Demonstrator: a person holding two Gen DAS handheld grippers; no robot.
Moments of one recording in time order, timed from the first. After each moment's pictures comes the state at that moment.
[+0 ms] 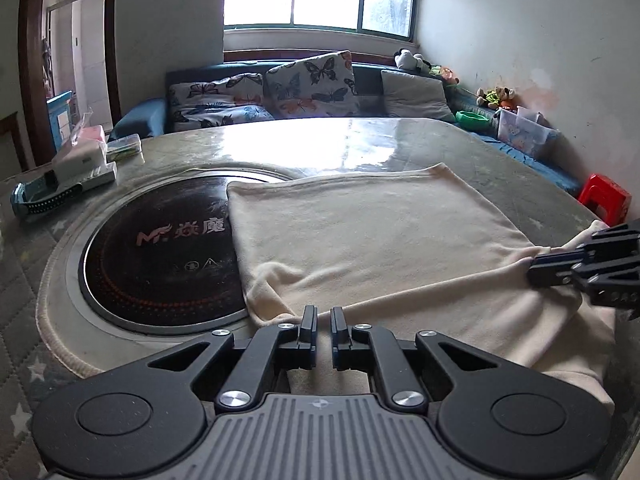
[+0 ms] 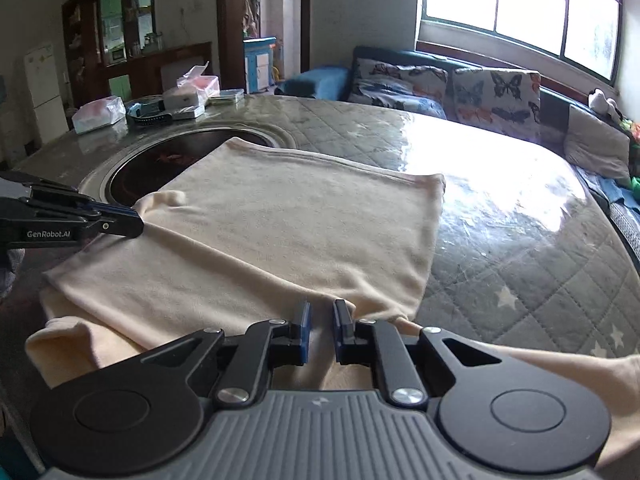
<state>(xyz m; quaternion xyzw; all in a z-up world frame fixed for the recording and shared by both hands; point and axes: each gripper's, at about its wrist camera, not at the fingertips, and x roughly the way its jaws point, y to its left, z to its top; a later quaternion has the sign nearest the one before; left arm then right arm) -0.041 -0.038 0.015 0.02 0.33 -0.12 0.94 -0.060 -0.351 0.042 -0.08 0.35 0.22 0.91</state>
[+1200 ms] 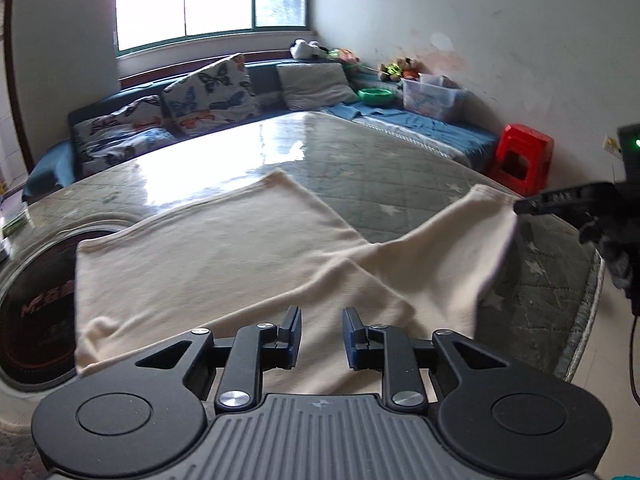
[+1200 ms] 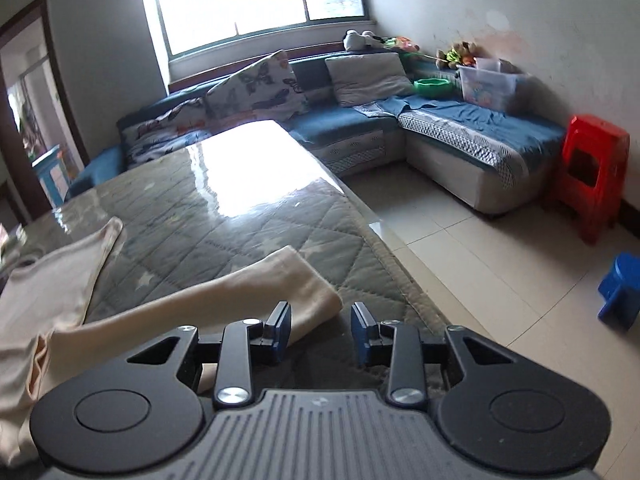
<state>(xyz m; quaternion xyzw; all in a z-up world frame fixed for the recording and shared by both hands) -0.066 -0.167 0.038 0.09 0.33 -0.25 0.91 -0.092 -0.581 0.029 0.13 0.33 -0.08 0.93</state>
